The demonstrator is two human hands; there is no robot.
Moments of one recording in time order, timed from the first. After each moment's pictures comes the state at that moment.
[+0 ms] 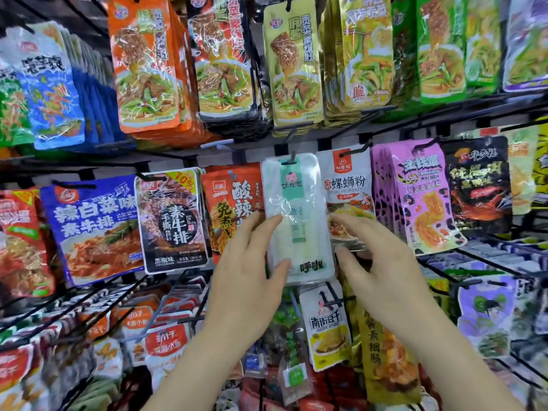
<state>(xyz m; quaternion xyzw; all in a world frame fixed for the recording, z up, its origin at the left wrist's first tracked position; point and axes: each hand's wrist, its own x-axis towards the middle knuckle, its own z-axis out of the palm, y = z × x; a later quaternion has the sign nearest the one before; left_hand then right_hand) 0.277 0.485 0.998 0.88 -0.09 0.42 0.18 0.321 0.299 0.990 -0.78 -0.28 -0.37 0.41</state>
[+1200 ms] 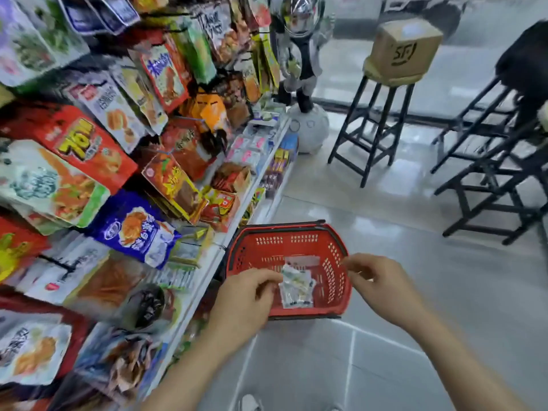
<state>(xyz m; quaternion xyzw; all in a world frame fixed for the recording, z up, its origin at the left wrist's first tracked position) 0.034 0.264 0.629 0.81 -0.45 -0.21 0.31 -0.151 0.103 0.632 -0.82 0.42 -0.06 0.39</state>
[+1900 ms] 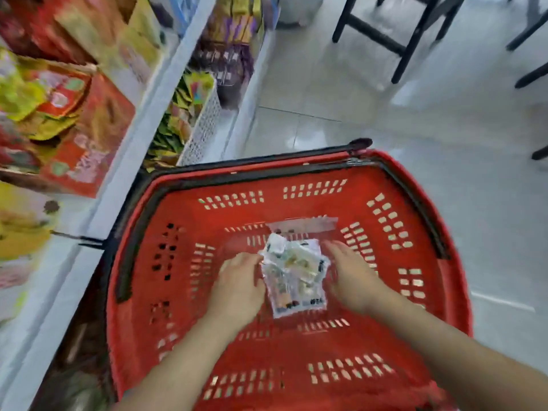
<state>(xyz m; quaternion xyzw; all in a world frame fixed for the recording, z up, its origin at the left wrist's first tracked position) 0.172 0.086 0.083 0.83 -0.44 -0.32 0.08 0.005 -0.040 0.100 -0.80 0.42 0.20 0.37</state>
